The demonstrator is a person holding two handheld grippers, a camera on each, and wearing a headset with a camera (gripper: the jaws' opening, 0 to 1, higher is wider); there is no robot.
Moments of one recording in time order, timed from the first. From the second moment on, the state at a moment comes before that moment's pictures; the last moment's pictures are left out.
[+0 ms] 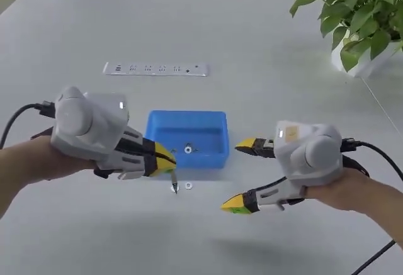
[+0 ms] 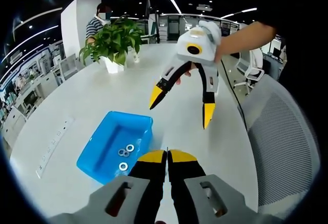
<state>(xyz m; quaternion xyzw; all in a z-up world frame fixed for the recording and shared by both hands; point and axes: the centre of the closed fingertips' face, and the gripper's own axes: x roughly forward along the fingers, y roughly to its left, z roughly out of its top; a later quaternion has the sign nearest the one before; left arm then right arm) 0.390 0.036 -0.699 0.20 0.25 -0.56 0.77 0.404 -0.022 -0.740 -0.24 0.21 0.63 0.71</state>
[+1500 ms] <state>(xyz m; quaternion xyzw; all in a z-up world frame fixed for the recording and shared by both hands) 0.390 0.038 -0.702 0.20 0.26 -0.56 0.76 0.390 0.070 -0.770 -0.29 0.17 0.71 0.63</state>
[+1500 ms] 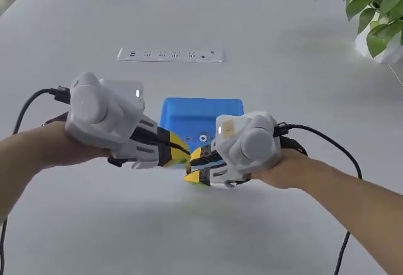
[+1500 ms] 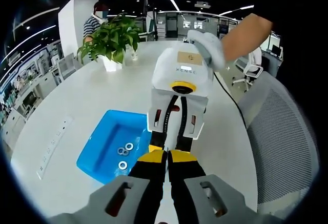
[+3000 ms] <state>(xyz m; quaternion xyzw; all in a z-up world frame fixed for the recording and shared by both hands) 0.396 0.041 -0.691 0.19 0.25 -0.54 0.78 0.390 0.070 -0.772 -0.27 0.19 0.70 0.63</state>
